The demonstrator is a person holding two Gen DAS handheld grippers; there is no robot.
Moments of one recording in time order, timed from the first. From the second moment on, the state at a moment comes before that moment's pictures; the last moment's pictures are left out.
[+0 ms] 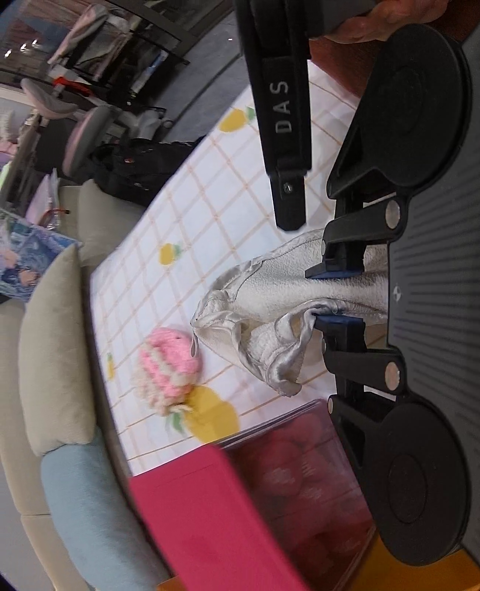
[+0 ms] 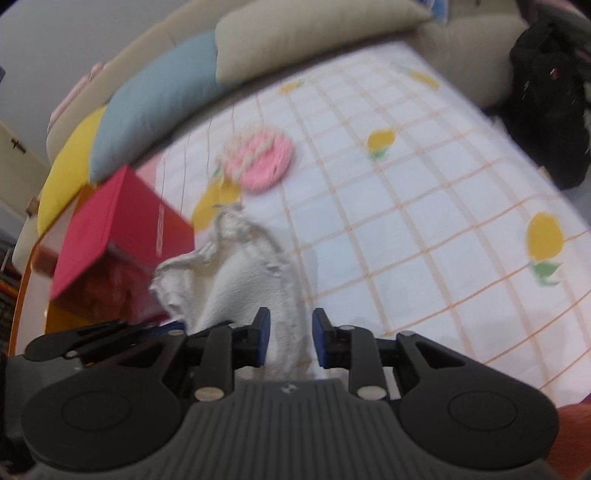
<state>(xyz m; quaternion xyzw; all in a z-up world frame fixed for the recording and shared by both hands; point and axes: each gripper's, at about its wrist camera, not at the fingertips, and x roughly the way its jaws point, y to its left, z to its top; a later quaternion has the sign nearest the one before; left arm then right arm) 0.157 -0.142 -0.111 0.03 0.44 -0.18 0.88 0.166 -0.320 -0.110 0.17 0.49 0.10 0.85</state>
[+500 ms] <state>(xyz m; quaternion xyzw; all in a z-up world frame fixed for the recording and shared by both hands) 0.213 -0.113 -0.029 0.01 0.38 -0.14 0.91 0.240 -0.297 -0.089 -0.01 0.39 0.13 0.91</state>
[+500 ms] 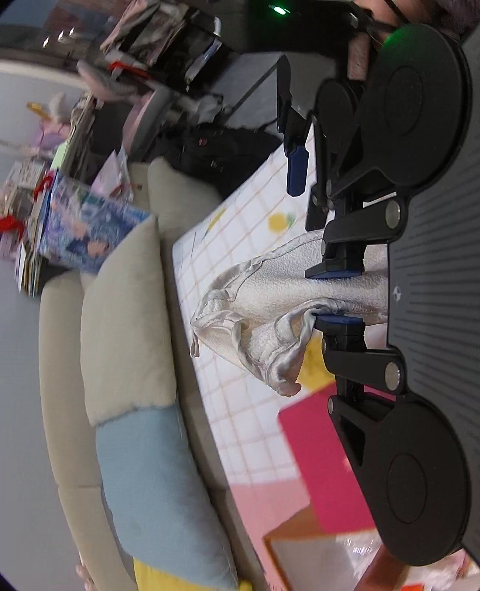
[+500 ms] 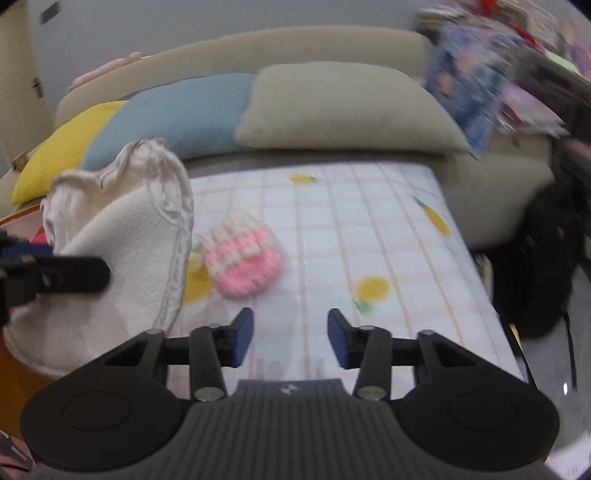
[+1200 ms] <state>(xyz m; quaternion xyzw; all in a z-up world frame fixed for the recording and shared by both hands) 0.241 -0.070 -0.035 -0.03 0.39 -0.09 0.92 0.343 -0.218 -0.159 -0.10 0.39 0.19 0.89</state>
